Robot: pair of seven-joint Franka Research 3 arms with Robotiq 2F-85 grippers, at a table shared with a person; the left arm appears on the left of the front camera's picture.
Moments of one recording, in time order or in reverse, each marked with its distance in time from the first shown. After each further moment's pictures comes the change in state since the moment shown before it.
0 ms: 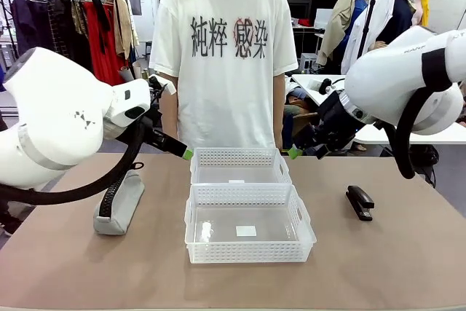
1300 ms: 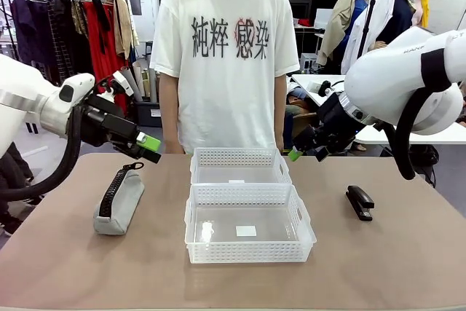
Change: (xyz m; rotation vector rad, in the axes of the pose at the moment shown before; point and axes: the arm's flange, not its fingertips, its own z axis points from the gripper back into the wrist) left arm -0.036 0.069 0.029 -0.834 0.031 0.229; right arm -0.001 -0.001 -0.001 0.000 0.013 -0.002
